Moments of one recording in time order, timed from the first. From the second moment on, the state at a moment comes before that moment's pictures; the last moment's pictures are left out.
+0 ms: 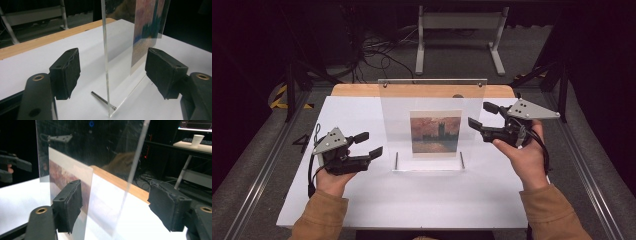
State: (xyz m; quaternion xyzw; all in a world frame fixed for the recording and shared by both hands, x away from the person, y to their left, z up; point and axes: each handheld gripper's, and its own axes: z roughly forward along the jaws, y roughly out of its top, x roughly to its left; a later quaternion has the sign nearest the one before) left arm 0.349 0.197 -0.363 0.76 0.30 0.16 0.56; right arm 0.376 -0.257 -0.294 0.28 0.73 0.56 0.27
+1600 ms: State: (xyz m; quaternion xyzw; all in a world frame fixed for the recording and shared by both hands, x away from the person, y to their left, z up) left arm 0.345 0.249 -0.453 0.76 0.33 0.17 0.53; right arm 0.332 -0.327 -0.445 0.35 0.78 0.47 0.22
